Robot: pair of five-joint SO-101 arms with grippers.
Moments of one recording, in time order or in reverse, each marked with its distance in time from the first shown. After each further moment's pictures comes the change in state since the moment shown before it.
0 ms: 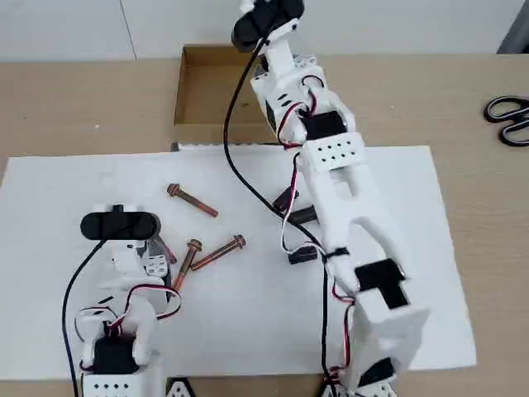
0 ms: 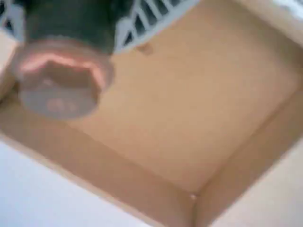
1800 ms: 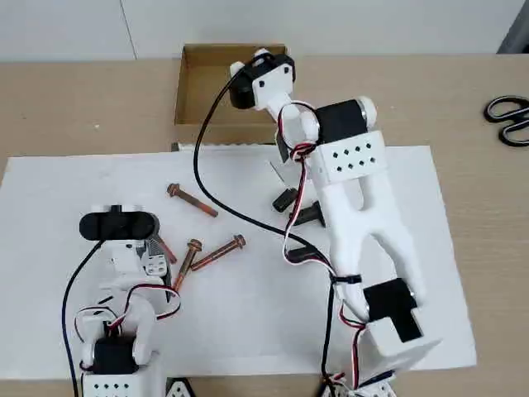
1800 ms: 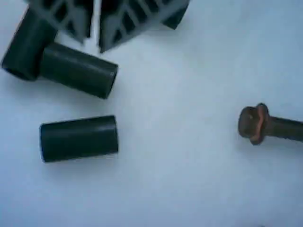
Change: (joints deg) left arm -0.1 0.0 0.0 0.0 0.2; right arm -1.6 -11.9 -10.5 68.2 4.1
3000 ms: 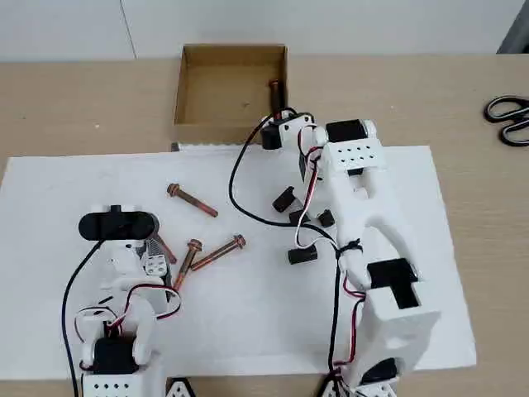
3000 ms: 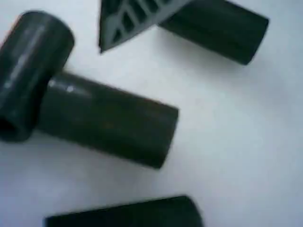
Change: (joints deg) left arm 0.0 0.0 0.0 0.0 0.3; right arm 8.0 10.5 19.2 -9.9 5.6
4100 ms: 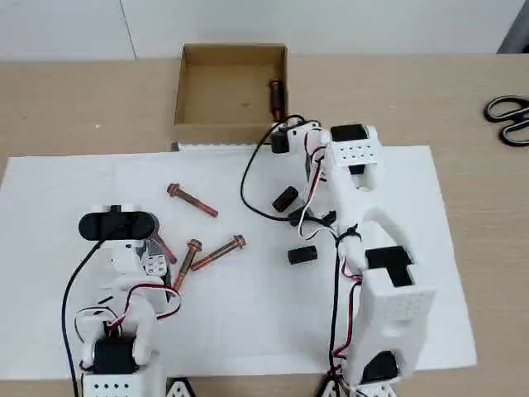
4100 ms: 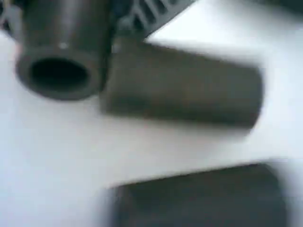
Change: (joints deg) left arm 0.0 0.0 0.0 0.0 0.0; right arm 0.7 4.1 -1.4 -1.5 0.2
